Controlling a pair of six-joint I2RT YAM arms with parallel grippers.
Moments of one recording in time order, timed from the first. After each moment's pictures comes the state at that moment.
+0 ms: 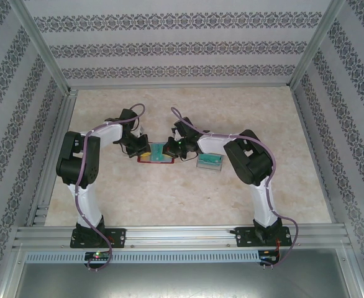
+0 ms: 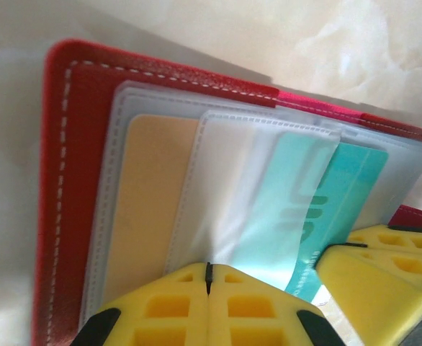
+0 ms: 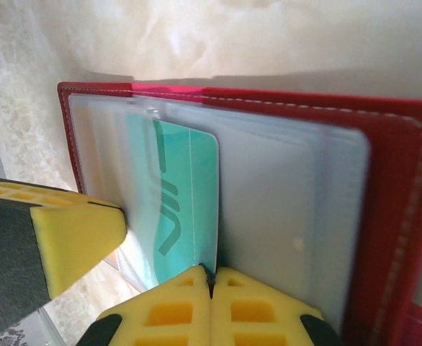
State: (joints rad) left arm -0.17 1.94 1.24 -0.67 0.47 -0.52; right arm 0.62 2.12 1.31 -0.11 -0.52 0.91
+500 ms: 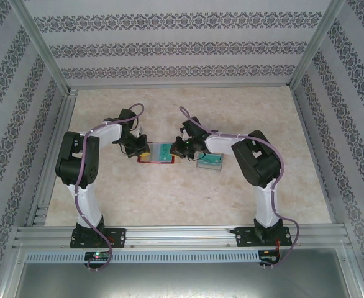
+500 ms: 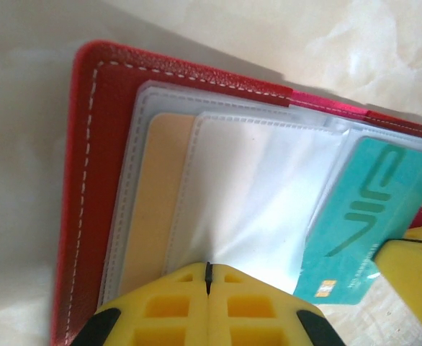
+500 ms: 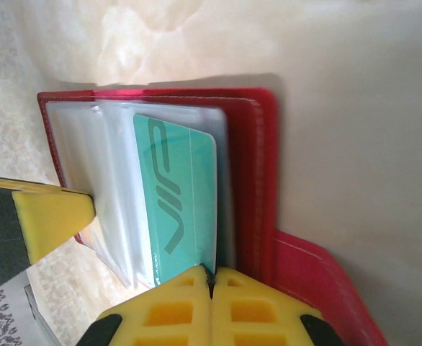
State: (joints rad) left arm -0.17 1.94 1.24 -0.68 0.47 -0.50; right arm 0.57 2.04 1.22 -0.14 -0.51 0.89
